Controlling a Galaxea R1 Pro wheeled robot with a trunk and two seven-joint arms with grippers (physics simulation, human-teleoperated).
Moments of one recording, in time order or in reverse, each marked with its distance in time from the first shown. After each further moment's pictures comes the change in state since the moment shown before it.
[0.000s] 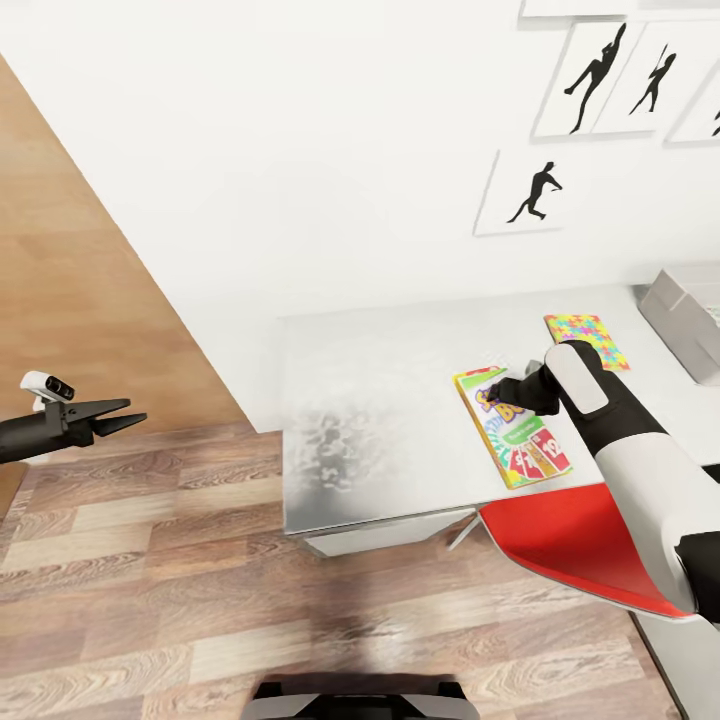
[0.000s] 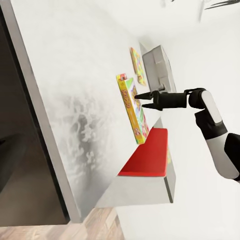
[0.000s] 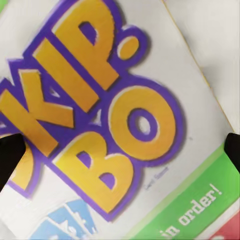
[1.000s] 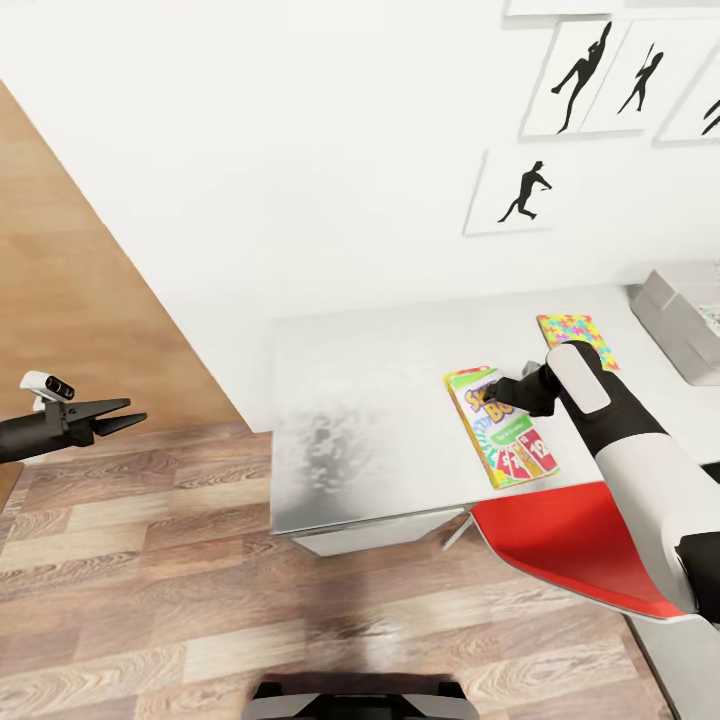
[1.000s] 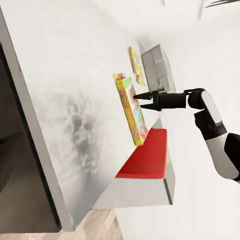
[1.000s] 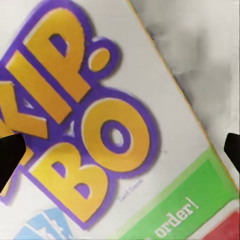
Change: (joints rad) left arm 0.000 -0.001 0.000 0.000 0.001 0.000 0.000; right arm 0.001 -0.001 -0.001 0.003 -0.053 -0.002 0.004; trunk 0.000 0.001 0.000
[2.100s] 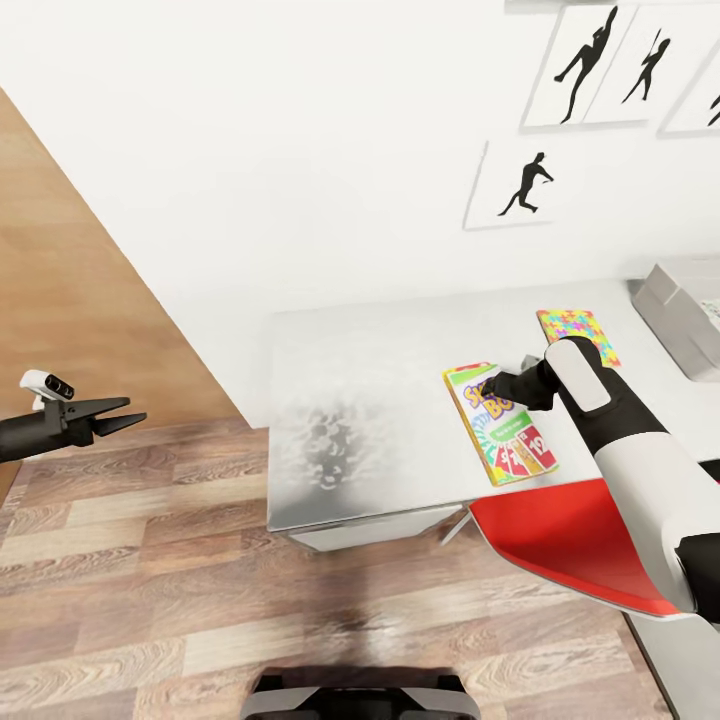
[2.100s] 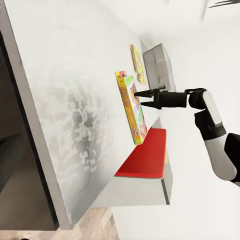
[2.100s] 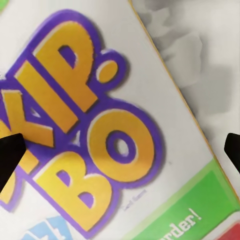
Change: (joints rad) left arm 0.000 0.002 0.000 -0.006 0.000 0.023 0.000; right arm -0.001 0.003 0.002 -0.038 0.006 0.002 -0.003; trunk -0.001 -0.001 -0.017
